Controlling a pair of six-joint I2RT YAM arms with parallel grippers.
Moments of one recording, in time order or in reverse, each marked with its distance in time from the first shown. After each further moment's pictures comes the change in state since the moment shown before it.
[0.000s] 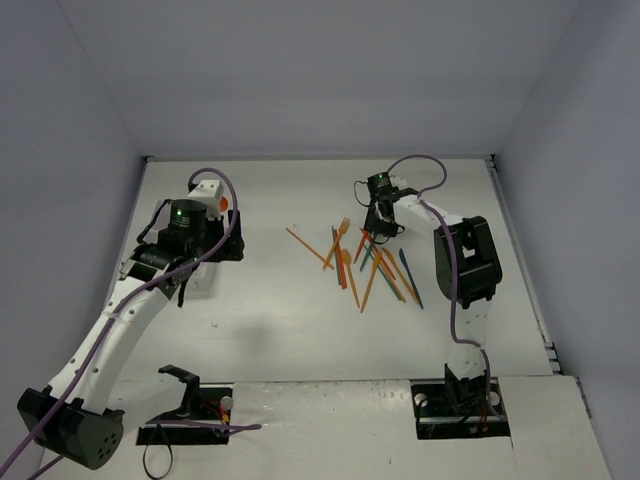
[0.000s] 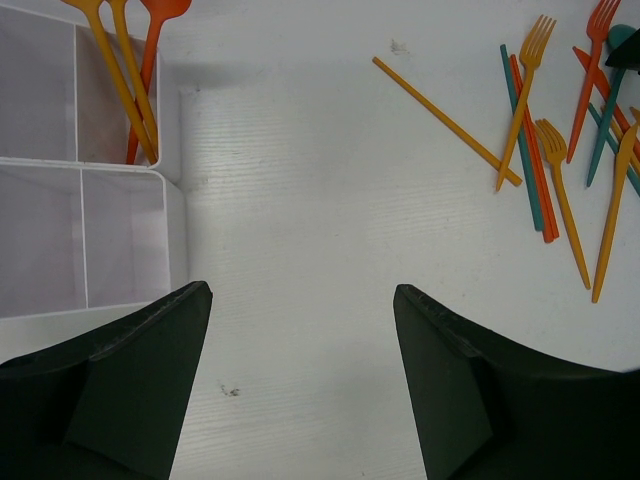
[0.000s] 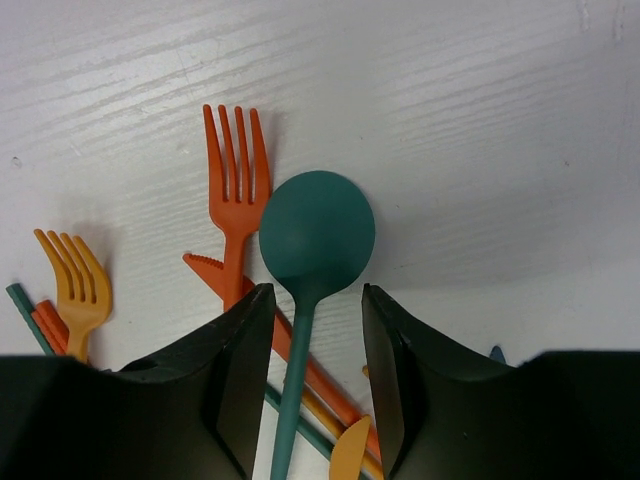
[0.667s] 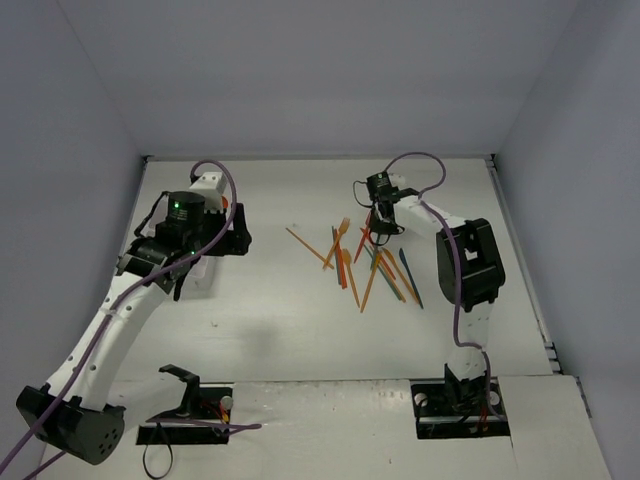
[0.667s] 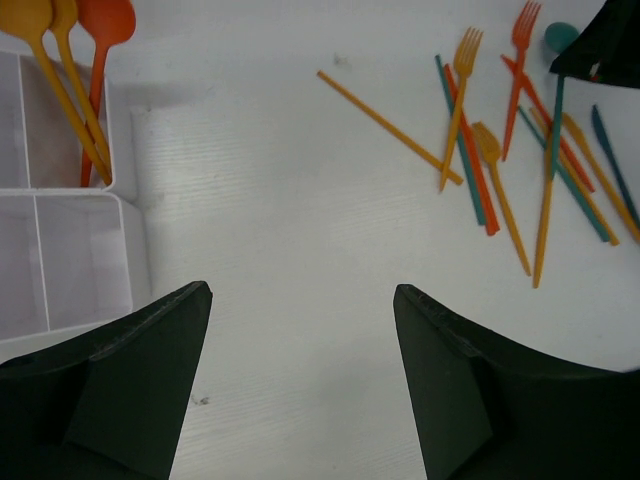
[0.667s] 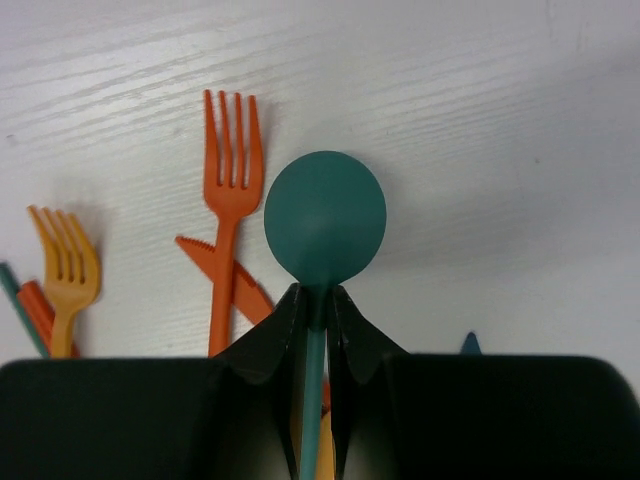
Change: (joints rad) left arm -0.009 0.019 0.062 -0.014 0.083 -0.012; right arm 0.013 -0.031 -0.020 0.002 0.032 -0.052
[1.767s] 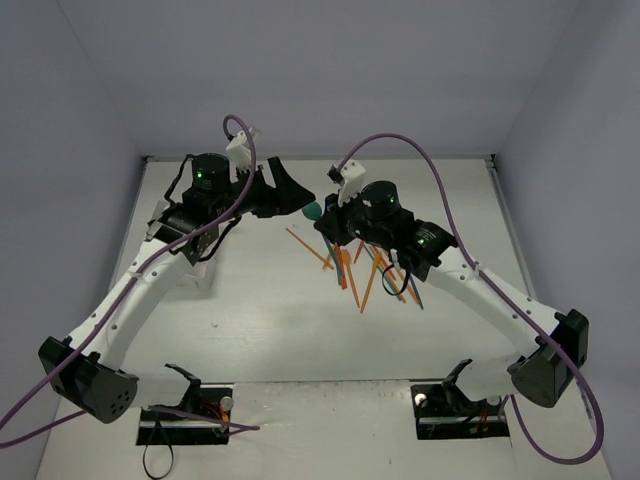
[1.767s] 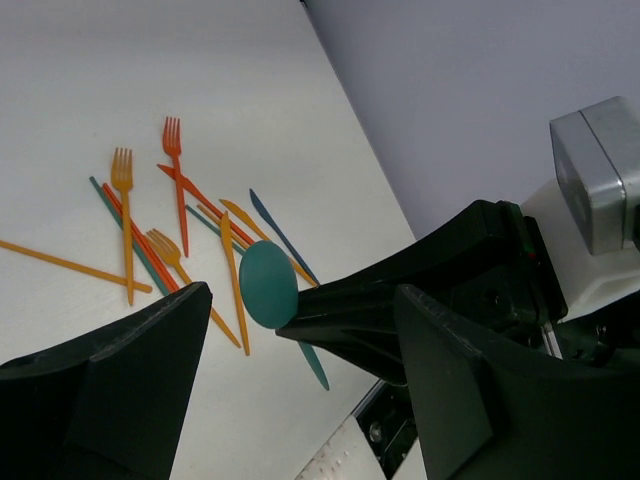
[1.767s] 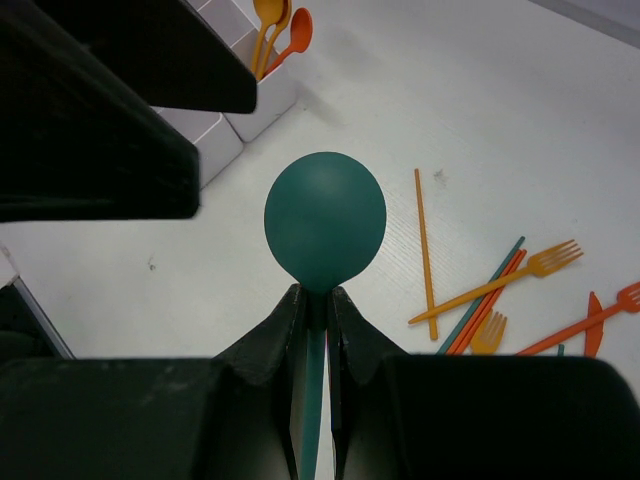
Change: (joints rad) left arm -0.118 0.223 0.217 0.365 0.400 -0.376; right arm 0.388 -0.700 -0.205 0.202 -0.376 -0.337
